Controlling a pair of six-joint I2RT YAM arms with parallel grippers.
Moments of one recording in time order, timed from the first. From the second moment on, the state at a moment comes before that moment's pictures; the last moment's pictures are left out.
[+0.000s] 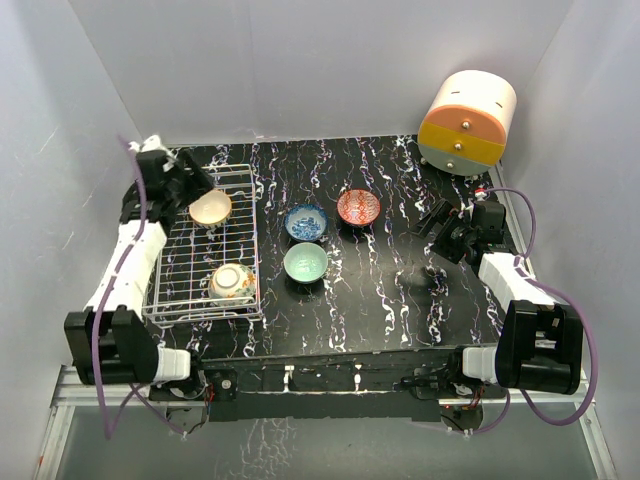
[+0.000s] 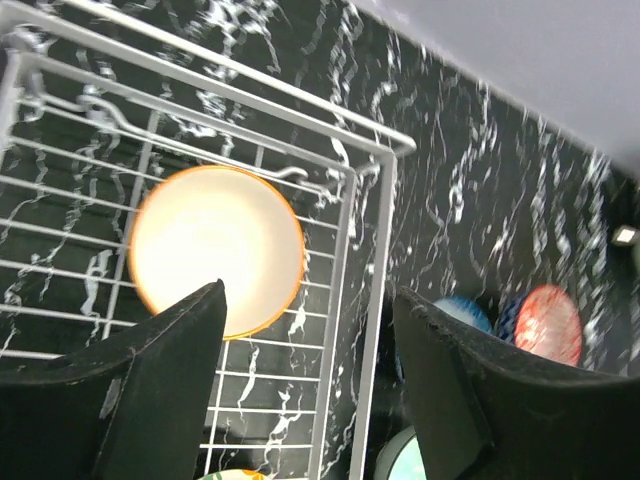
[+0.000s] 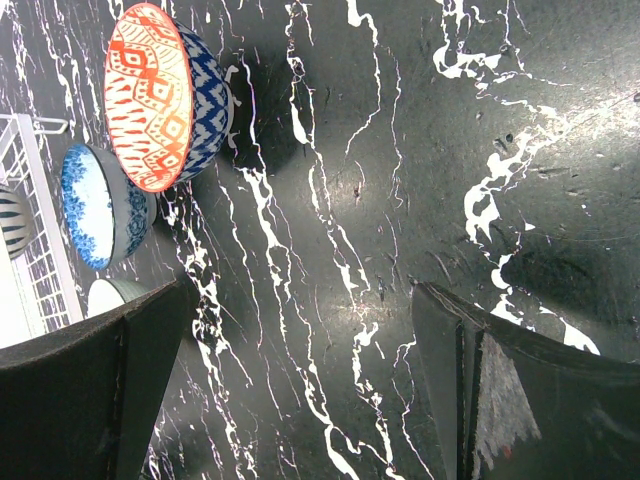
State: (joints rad) left arm 0.07 1.30 1.10 -0.30 0.06 -0.55; right arm -0.14 1.29 0.67 -0.09 -0.44 0.57
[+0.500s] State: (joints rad) left arm -0.25 1.63 1.23 -0.47 -0.20 -0.21; right arm -0.14 1.29 0.67 -0.09 -0.45 0.58
